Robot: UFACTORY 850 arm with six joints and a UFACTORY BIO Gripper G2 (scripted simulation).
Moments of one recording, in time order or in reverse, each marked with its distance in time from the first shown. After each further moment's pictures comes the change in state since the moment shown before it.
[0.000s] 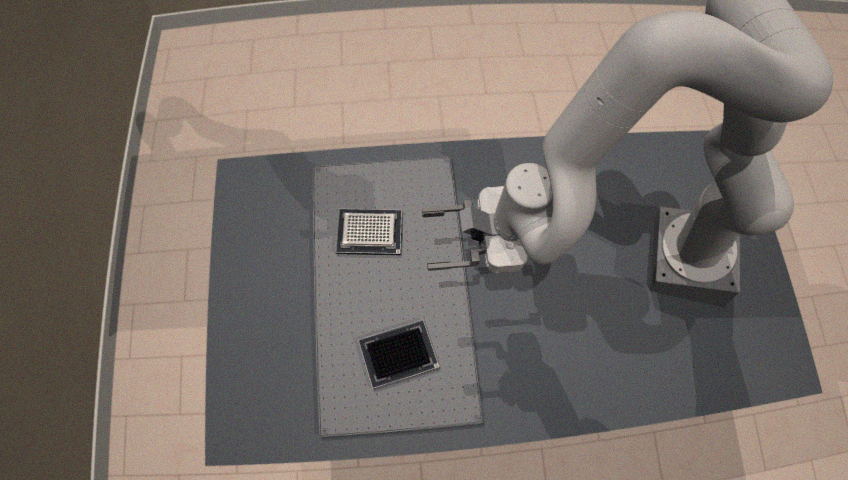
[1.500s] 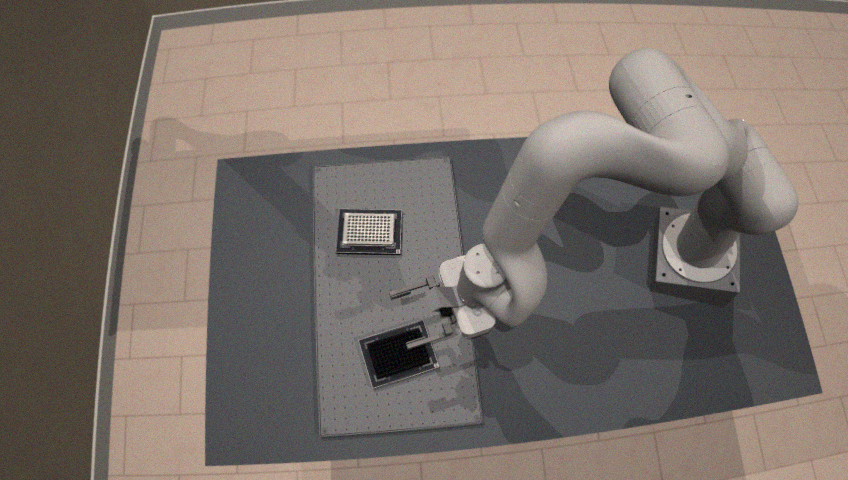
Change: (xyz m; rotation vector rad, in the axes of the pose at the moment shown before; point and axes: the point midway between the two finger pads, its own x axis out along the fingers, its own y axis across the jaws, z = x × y) arm 0.065 0.124 -0.127 0.004 0.003 0.230
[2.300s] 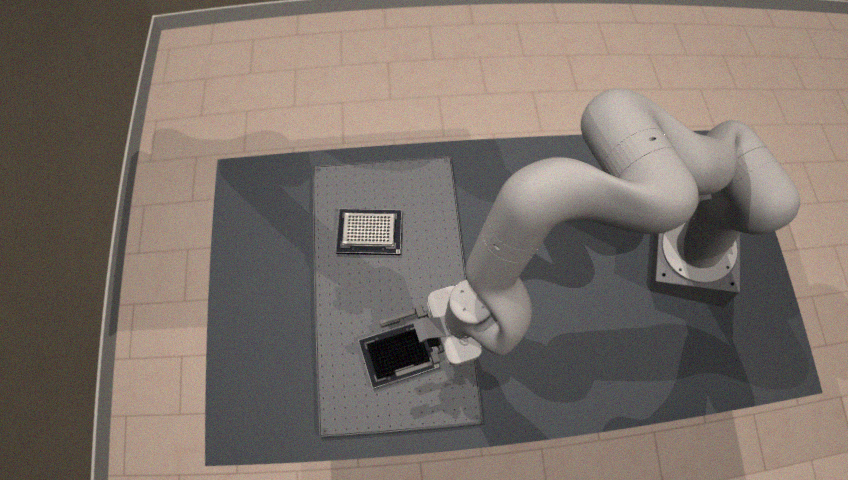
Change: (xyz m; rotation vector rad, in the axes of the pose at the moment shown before) arm 0.038 0.041 -0.051 -0.004 -0.002 -0.001
